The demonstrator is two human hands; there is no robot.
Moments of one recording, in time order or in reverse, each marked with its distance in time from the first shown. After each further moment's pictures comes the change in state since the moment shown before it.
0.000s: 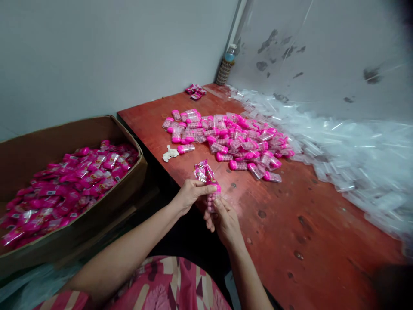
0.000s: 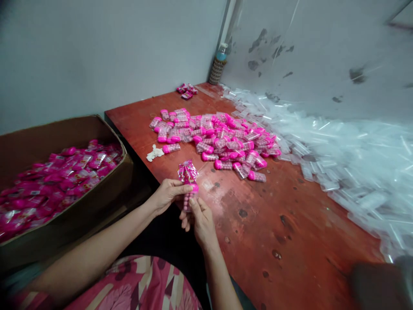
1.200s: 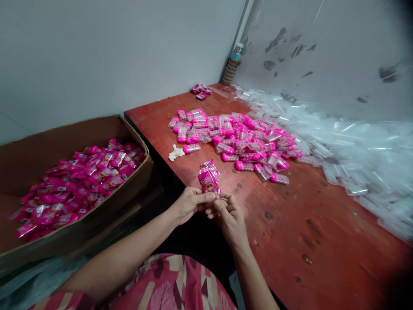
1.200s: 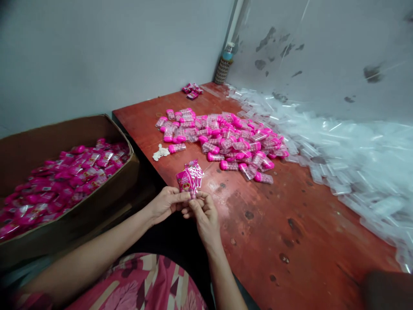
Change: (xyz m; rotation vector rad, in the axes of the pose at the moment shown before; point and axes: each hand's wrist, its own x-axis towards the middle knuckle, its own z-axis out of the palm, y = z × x) left_hand -0.020 -0.011 -0.011 -0.219 -0.087 -0.053; right_hand 0.003 -0.008 0.009 0.197 0.005 -0.122
